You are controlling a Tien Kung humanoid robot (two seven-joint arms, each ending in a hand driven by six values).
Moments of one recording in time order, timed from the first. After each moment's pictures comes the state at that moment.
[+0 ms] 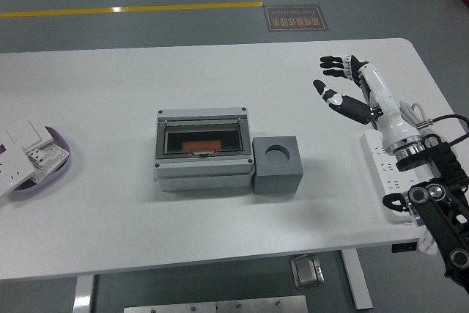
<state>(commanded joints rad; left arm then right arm) 0.11 0.09 -1.05 -0.18 0.97 -0.03 0.34 0.13 -0.22 1.37 1.44 -1.48 -0.07 0.25</state>
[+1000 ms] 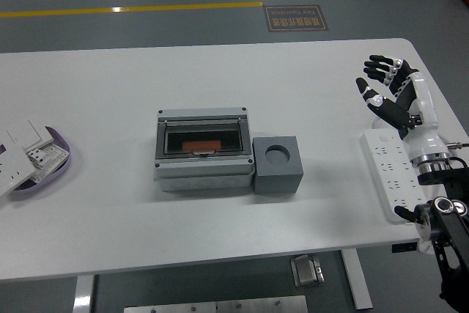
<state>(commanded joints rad) 0.10 0.12 -1.05 -0.18 1.00 -0.04 0.35 0.04 -0.16 1.51 1.45 -1.31 -0.08 0.32</state>
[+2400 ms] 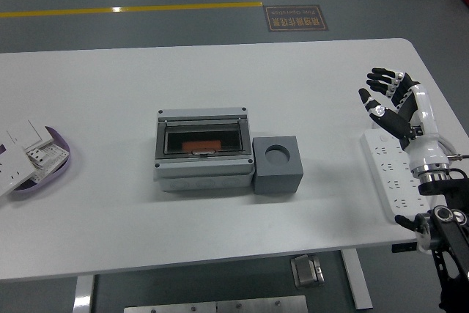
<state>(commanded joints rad) 0.08 0.13 -1.17 -0.18 1.10 -0.03 0.37 0.01 -0.13 1.52 1.43 -1.32 -0.08 0.32</state>
